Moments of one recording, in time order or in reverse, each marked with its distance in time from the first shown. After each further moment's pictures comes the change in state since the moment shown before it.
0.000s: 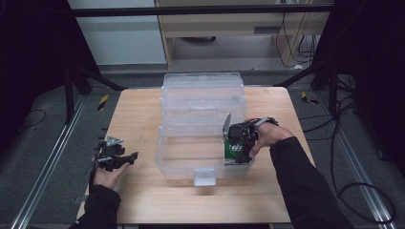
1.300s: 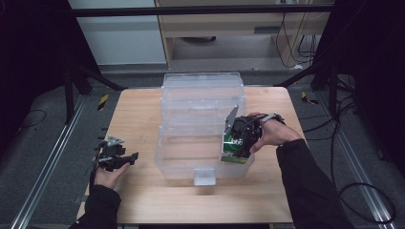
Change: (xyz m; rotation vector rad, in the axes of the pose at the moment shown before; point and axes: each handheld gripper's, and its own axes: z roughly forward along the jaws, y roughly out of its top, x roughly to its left) left arm -0.001 0.000 0.001 0.005 -0.006 0.009; right arm 0.004 -0.001 -0.029 -0.109 -0.091 0.039
